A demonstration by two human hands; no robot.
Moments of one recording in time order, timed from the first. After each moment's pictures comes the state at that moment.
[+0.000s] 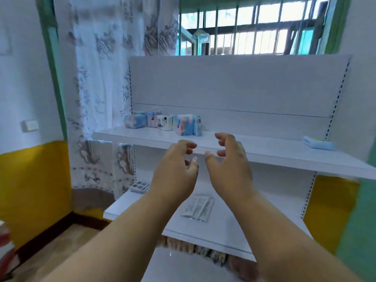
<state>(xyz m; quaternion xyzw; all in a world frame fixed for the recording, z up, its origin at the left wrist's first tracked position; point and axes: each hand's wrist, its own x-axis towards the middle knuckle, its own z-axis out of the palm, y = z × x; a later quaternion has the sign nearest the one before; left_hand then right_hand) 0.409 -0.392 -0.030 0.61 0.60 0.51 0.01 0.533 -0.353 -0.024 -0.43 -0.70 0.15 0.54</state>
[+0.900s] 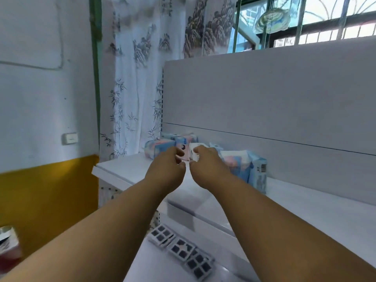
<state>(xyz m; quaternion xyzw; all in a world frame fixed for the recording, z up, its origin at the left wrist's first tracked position) 0.195 -0.032 0.007 0.45 0.78 0.43 -0.02 0.287 0.038 0.019 -0.37 -0.85 0.21 0.31</state>
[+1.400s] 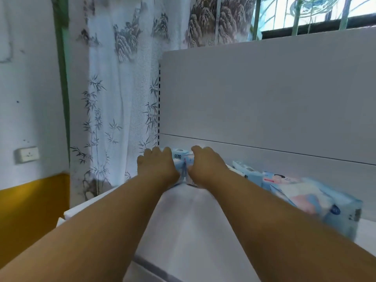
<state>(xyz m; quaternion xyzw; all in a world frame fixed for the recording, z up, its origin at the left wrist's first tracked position) -0.008 0.117 0.022 0.47 0.85 0.15 -0.19 0.117 0.161 0.040 -0.43 -0.87 0.04 0.25</state>
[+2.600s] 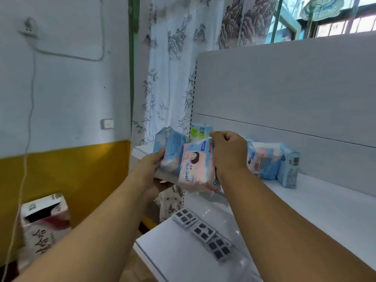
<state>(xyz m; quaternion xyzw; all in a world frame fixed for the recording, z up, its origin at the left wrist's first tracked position) 0.147 -0.133 -0.023 0.17 0.47 0.80 0.34 0.257 -0.016 0.022 -0.28 -0.64 0.47 0.54</state>
